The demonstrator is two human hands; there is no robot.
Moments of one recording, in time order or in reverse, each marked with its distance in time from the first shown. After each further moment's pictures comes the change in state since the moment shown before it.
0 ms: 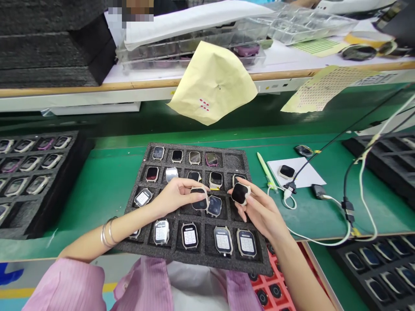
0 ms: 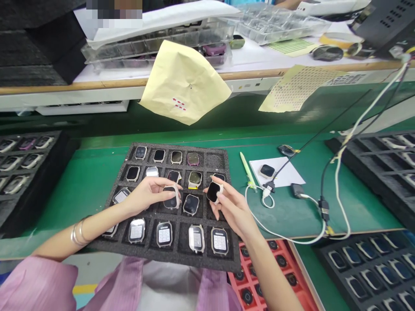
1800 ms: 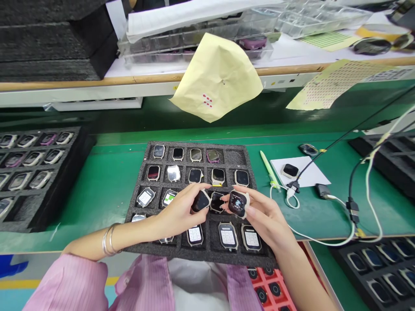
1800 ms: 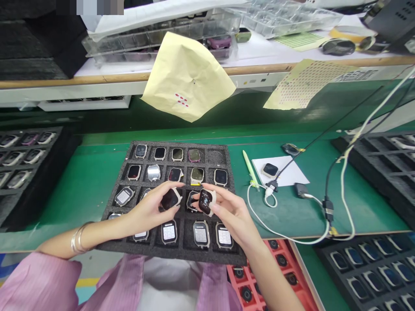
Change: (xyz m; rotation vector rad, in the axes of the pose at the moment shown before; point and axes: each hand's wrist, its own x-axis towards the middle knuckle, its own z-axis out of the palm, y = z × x) left_hand -0.024 -0.011 0.022 0.678 0.056 0.309; right_hand -0.014 -0.017 0.027 -0.084 -0.069 0.045
